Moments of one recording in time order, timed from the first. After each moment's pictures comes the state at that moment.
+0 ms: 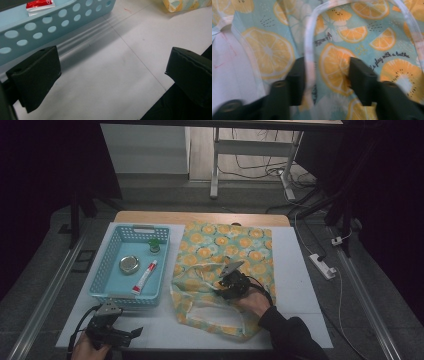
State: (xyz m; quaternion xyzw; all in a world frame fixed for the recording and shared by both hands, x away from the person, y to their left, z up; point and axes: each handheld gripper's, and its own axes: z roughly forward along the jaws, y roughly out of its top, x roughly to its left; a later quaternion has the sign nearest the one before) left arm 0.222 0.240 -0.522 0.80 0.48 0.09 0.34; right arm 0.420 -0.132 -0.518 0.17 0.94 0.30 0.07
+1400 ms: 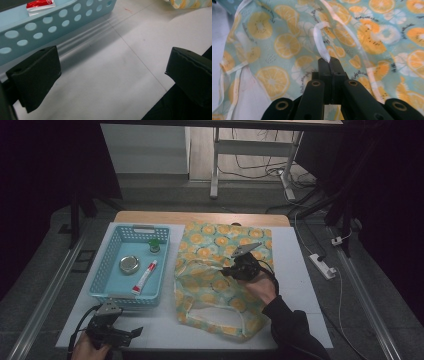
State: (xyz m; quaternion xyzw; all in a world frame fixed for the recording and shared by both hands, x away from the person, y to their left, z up) left arm 0.222 0.240 -0.522 0.80 0.48 0.09 0.34; right arm 0.447 -0.152 -0.465 0.20 0.90 0.38 0.05
